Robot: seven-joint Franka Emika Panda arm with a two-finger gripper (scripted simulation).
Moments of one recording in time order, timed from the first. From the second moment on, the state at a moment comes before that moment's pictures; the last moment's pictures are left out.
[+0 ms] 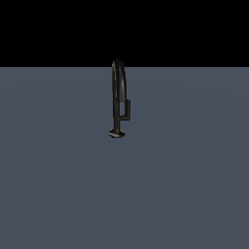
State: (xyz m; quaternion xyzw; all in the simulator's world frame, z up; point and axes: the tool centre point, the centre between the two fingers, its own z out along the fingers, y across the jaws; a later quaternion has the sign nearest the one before) arm -0.252 0.017 0.482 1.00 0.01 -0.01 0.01
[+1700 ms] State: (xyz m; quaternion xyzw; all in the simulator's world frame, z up) arm -0.129 0.030 0.457 0.98 -0.12 -0.15 -0.11
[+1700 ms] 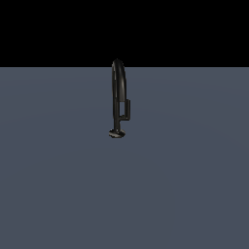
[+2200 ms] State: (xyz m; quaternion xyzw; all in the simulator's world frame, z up) arm -0.071 0.028 0.433 0.95 -0.18 -0.22 -0.16
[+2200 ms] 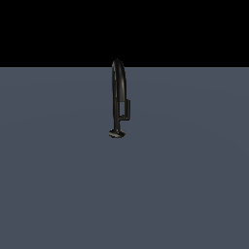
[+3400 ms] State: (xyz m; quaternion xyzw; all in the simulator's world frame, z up) arm 0.050 0.009 0.338 0.82 -0.31 -0.38 -0.30
